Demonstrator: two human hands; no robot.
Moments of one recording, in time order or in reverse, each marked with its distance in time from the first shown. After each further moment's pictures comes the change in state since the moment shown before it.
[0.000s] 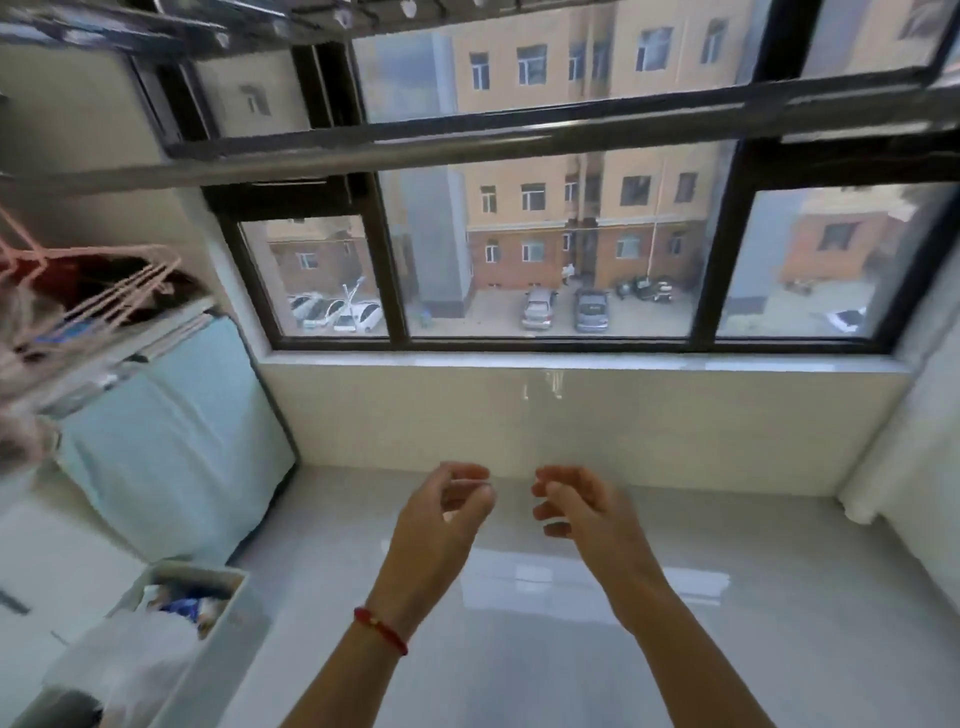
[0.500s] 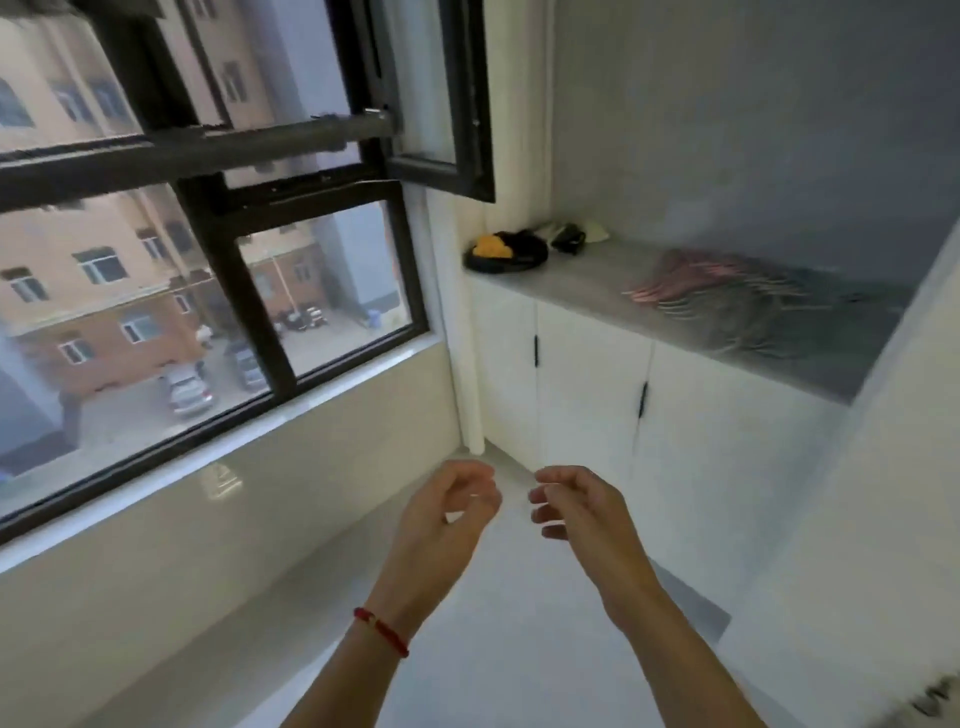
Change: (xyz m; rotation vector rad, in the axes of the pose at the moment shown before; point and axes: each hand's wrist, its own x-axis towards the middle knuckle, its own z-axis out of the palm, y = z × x) left_hand -0.042 0.160 0.486 -0.030 -0.828 0.239; right_hand -0.132 0.021 -0.456 0.069 0.895 0.093
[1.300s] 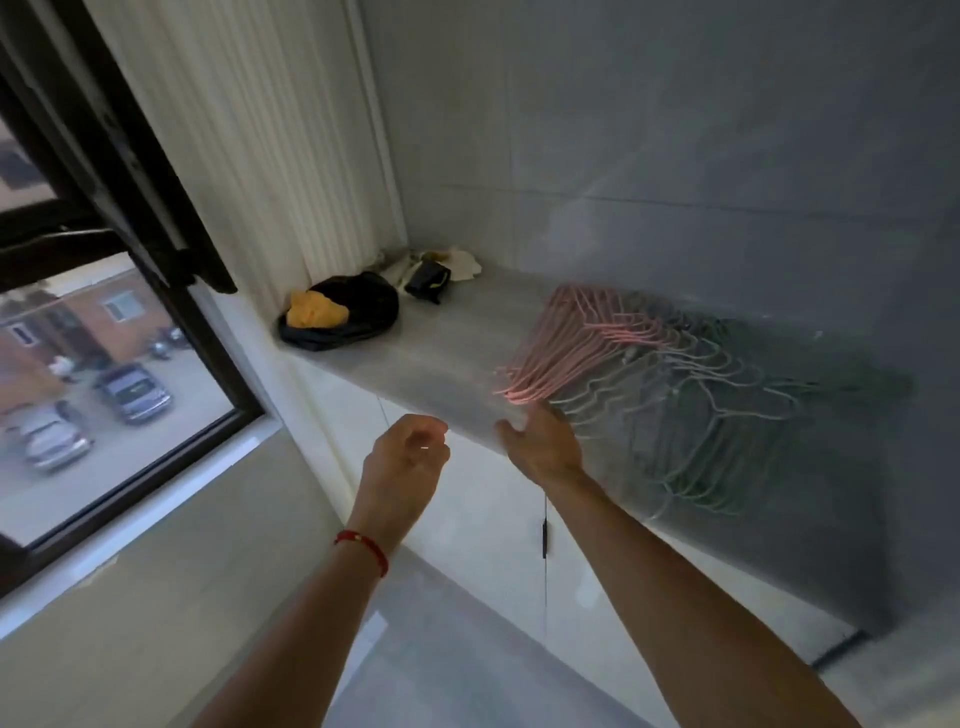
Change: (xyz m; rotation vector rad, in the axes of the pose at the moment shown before) left_hand 0.495 0.064 0.276 0.054 -0.096 -0.002; right_hand 0.564 -0.028 -0.224 -0.701 0.353 0.076
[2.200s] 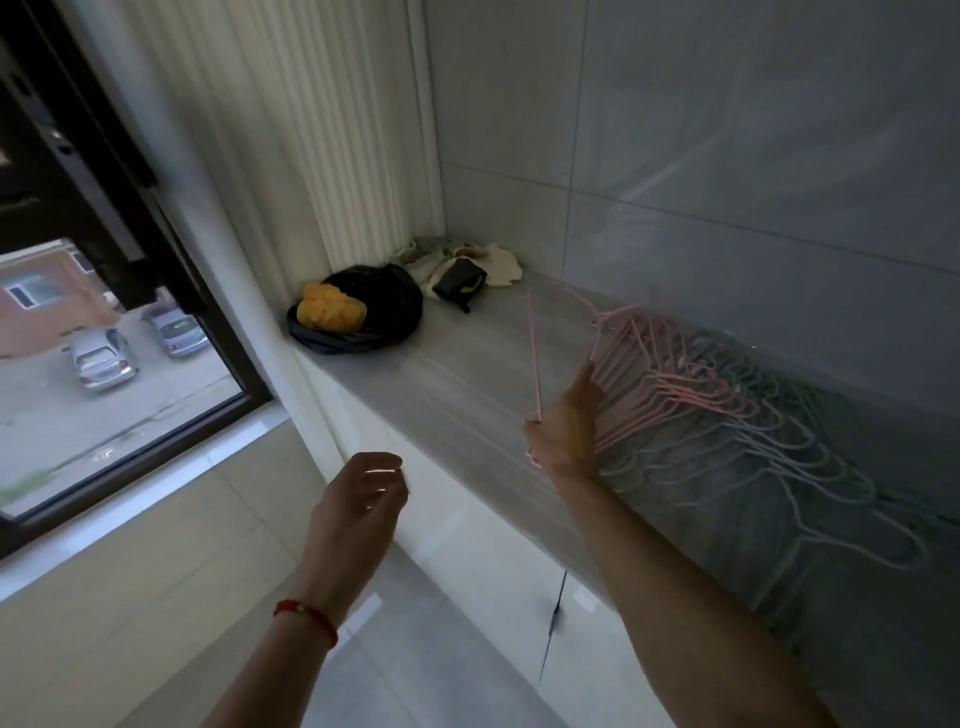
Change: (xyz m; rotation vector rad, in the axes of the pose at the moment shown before) left_hand 0.082 -0.009 -0.008 0.009 0.133 -0.229; right_hand 0.188 0.000 0.047 0.044 0.170 -0.119
